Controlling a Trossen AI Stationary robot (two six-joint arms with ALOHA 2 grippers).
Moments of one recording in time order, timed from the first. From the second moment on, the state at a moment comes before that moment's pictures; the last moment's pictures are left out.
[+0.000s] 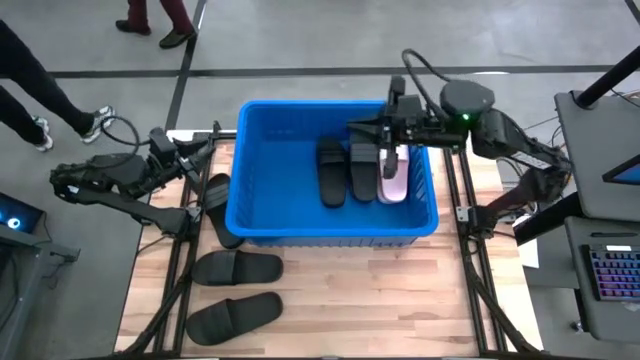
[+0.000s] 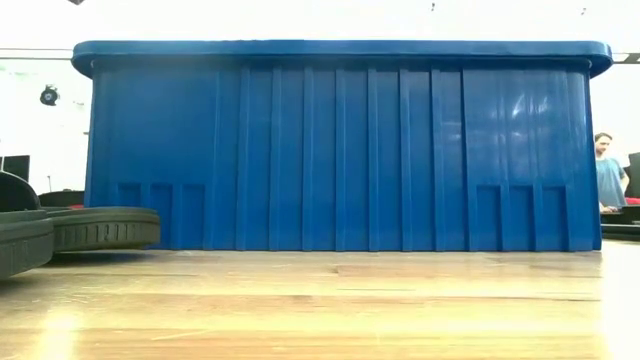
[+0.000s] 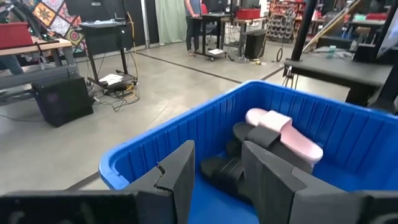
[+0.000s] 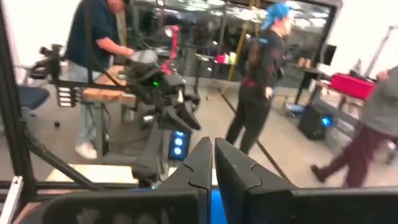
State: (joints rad) left arm -0.24 0.61 1.04 -0.75 -0.95 -0.25; right arm -0.07 1.43 1.92 -0.49 0.03 -0.15
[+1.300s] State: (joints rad) left arm -0.24 0.58 1.01 -1.33 -0.75 -0.47; right arm -0.10 0.89 0.80 0.32 0.37 0.04
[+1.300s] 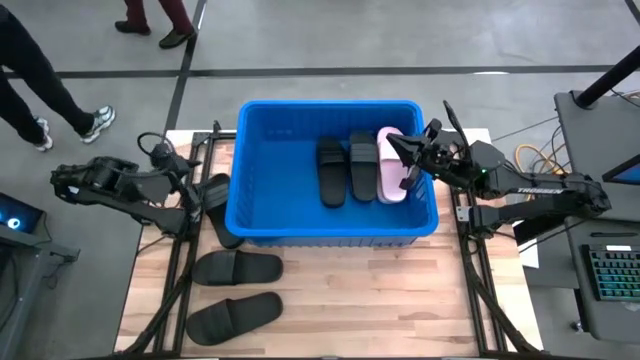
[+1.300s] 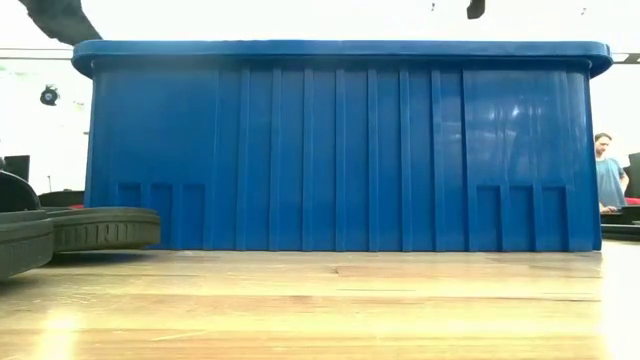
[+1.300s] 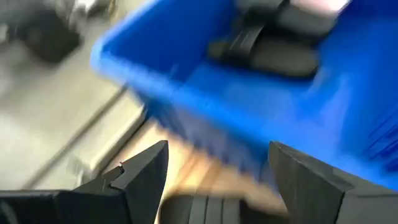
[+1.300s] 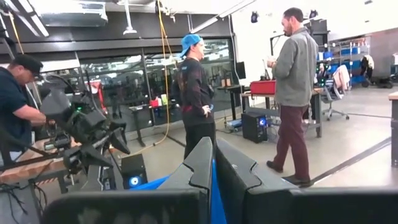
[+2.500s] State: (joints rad) left arm -0.24 0.50 0.80 -1.20 -0.24 -0.70; right arm -0.10 0.89 0.80 0.33 0.40 0.07
